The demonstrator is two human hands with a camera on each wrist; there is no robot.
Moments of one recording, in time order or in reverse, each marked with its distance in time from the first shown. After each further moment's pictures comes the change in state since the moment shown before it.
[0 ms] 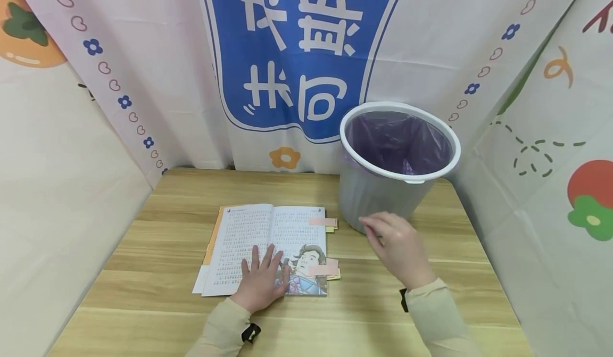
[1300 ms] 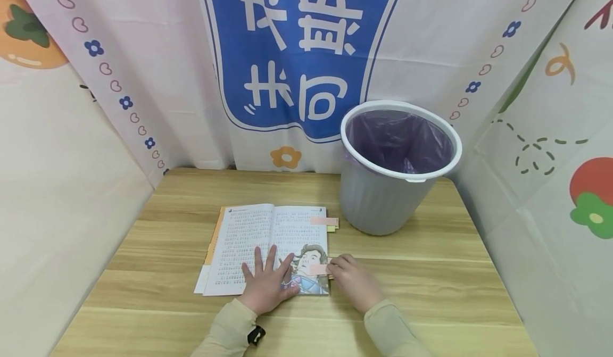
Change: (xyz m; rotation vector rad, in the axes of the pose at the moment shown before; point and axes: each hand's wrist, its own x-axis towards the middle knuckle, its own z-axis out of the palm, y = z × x) left_hand -0.001 0.009 0.003 0.136 -0.115 -0.031; right_hand -0.092 -0.016 0.125 -0.039 -0.333 -0.088
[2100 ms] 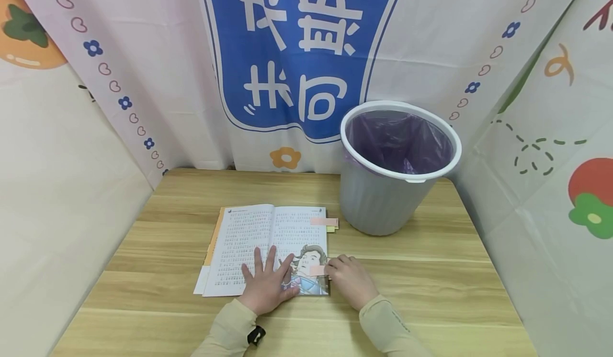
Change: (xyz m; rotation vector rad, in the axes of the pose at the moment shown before) left_hand 0.000 0.001 -0.002 -0.004 -0.029 -0.010; right_hand 0.008 -0.005 0.003 -0.160 -0.146 0.023
